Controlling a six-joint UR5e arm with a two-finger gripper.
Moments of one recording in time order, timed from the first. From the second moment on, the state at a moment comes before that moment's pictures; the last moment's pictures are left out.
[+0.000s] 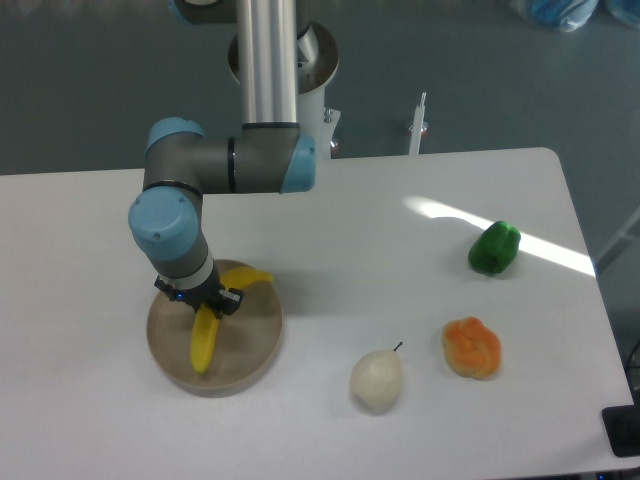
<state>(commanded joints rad) 1.84 -2.05 -1.73 -0.96 1.61 0.33</state>
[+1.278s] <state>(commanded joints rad) 1.84 -2.04 -1.70 -0.96 1.65 0.34</state>
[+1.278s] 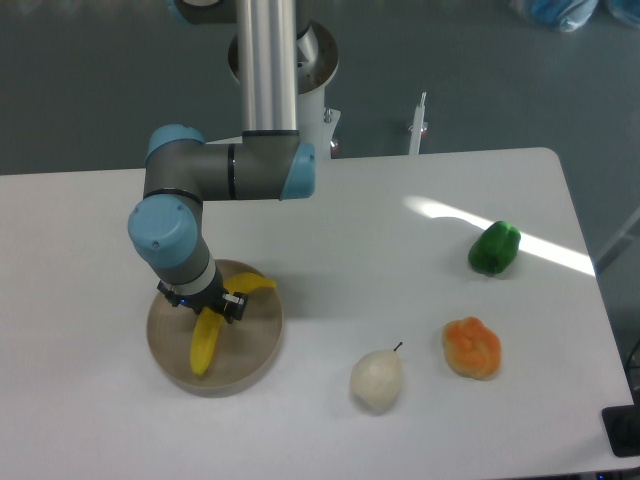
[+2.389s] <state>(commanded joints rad) 2.19 -1.93 -1.66 -0.94 1.74 0.82</state>
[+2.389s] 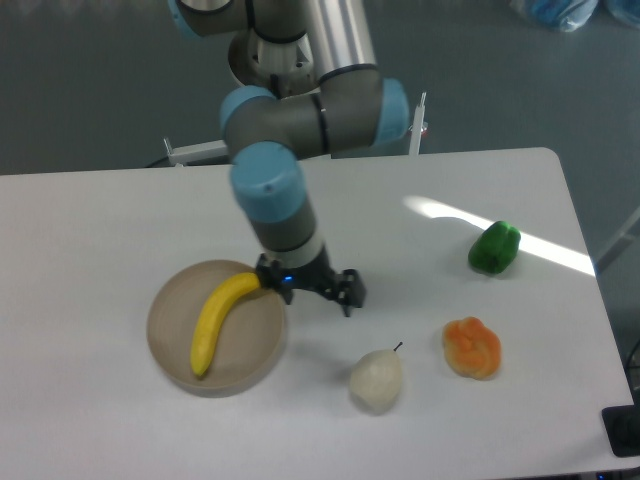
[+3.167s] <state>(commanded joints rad) 2.30 -1.91 -1.61 -0.94 1.73 1.18</state>
